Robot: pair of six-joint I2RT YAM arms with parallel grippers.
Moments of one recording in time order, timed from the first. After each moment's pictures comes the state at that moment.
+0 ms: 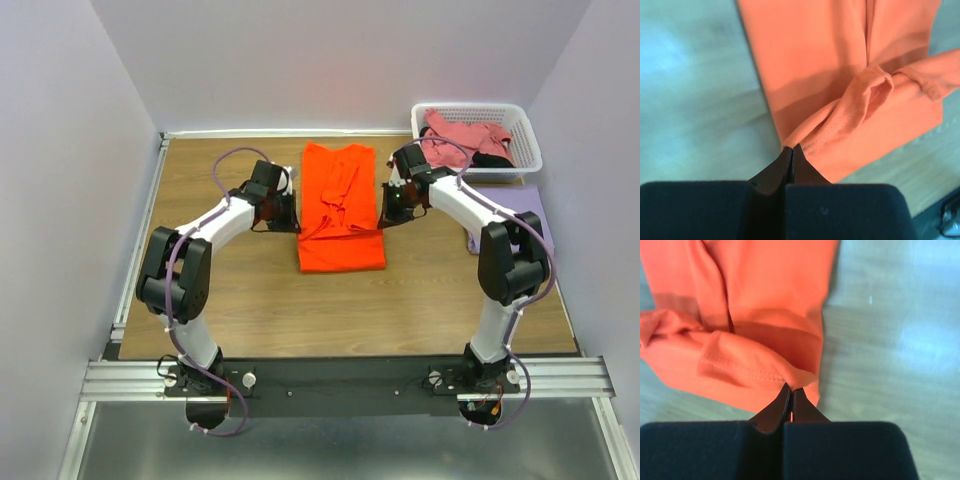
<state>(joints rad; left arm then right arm) -0.36 1.74 1.18 -0.39 0.30 -0.36 0.36 1.88 1.43 -0.67 -0.22 0.34</state>
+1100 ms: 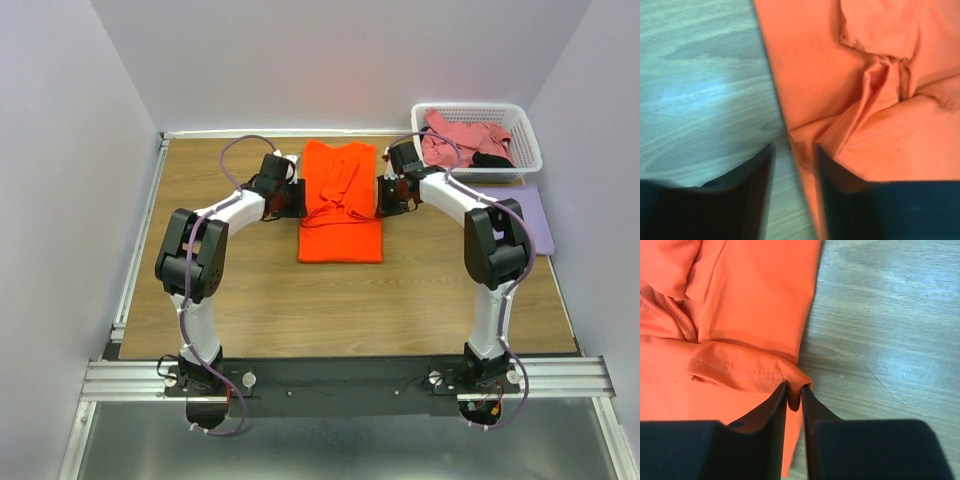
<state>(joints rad) -0.35 1.93 1.30 -0.21 0.15 -0.27 0.34 2.04 1.52 -0.52 -0.14 0.28</state>
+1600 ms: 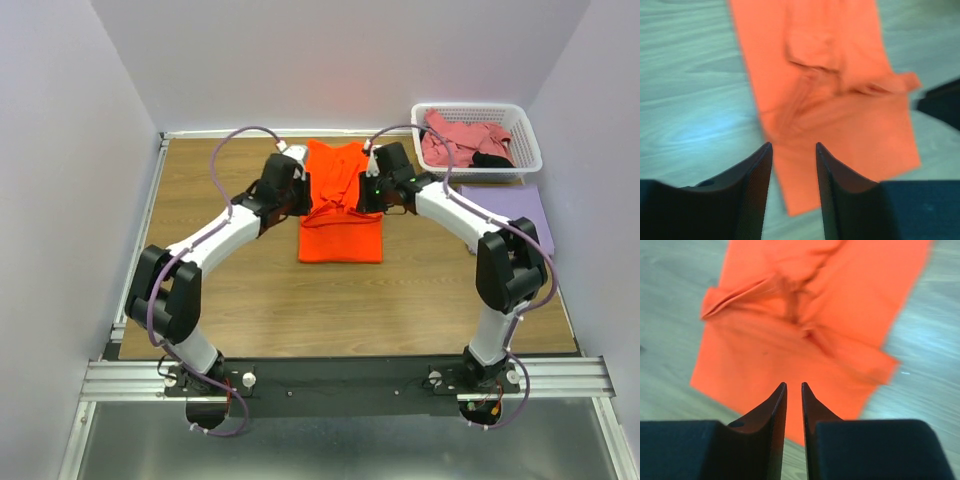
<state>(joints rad) -0.46 1.63 1.20 -0.20 0.01 -0.30 0.47 1.85 1.44 -0.43 -0.12 0.24</state>
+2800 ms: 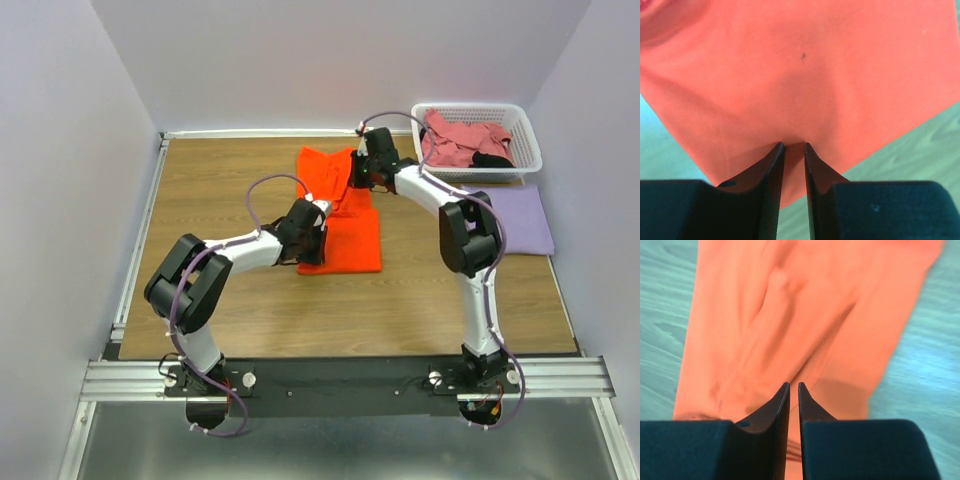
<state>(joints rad) -0.63 1.75 0.98 -0.13 0.10 -0.33 0.44 2.26 1.79 -0.26 -0.11 0.25</state>
